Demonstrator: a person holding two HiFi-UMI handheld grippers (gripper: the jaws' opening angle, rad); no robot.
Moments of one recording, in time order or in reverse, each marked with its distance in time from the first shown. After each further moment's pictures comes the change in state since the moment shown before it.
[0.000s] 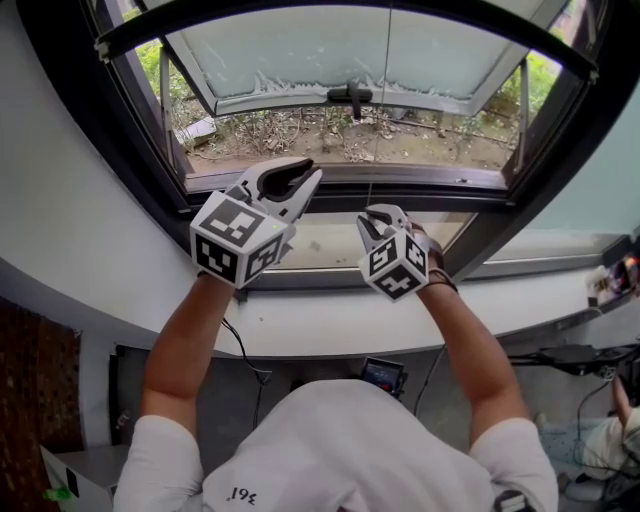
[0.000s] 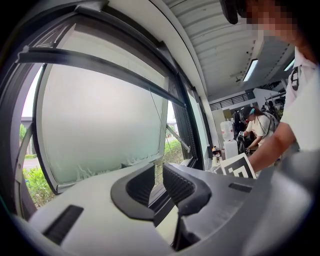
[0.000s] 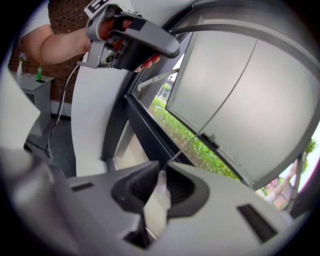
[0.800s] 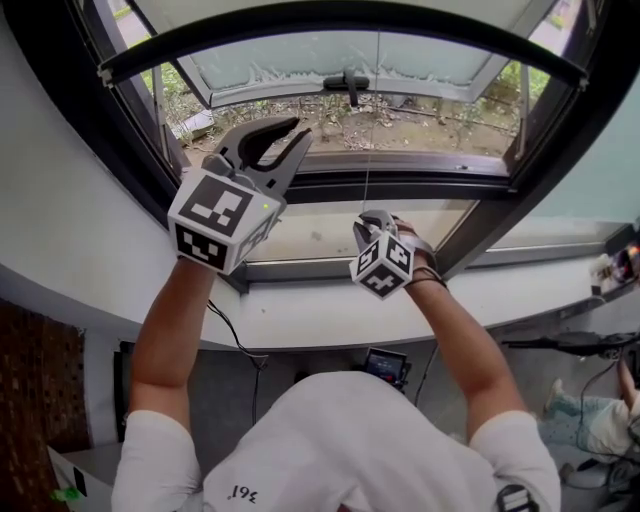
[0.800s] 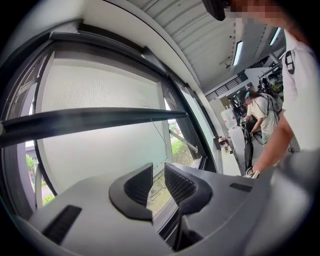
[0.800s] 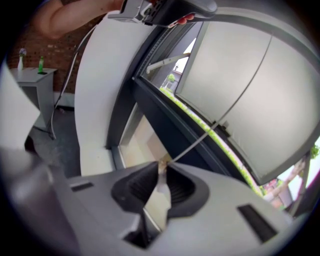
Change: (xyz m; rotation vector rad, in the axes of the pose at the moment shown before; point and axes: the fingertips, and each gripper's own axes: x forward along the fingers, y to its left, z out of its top) left arm -0.009 0.013 0.052 0.217 -0.042 0.074; right arm 0.029 0.038 -0.042 -0.040 0.111 0.038
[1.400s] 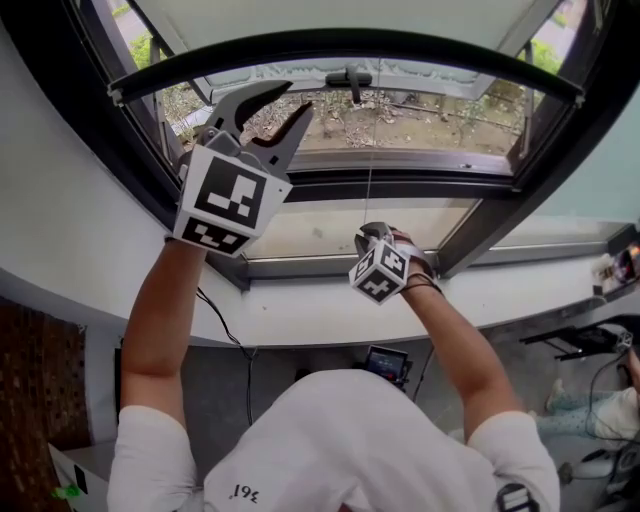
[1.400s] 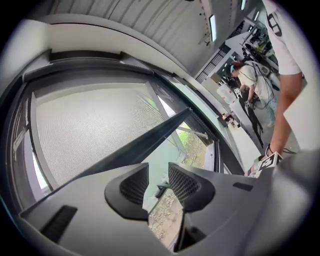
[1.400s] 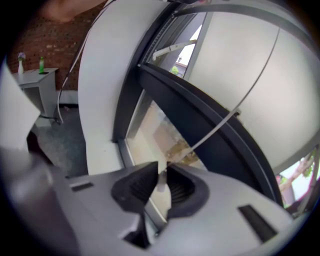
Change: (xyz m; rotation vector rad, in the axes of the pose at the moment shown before) left arm 0.010 0.023 0.026 0.315 0.028 0.105; right arm 0.022 0.032 -0.031 0.005 0.080 0.065
